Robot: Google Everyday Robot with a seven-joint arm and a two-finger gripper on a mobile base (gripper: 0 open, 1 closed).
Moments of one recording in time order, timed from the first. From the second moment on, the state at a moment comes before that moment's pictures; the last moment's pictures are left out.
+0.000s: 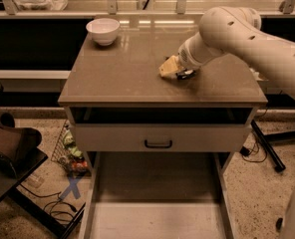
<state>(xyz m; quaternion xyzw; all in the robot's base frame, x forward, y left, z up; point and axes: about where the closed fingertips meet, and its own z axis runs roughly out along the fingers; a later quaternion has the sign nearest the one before) 0.729 -0.113 0.811 -0.19 0.92 0.10 0.32</state>
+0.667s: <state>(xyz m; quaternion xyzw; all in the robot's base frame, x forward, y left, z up) 0.729 -0.113 0.819 -0.19 0.92 0.10 0.32</state>
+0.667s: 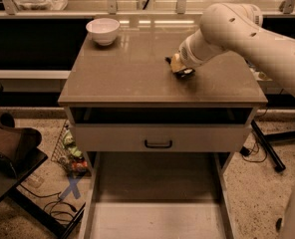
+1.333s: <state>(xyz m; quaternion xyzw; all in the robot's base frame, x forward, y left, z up) 0.710 -0.131 0.882 -0.21 0.91 0.11 0.35</state>
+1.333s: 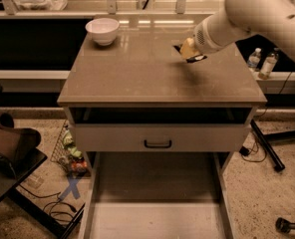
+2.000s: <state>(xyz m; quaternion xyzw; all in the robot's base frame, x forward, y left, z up) 0.606 -0.160 0.931 -0.25 0.86 0.13 0.42</state>
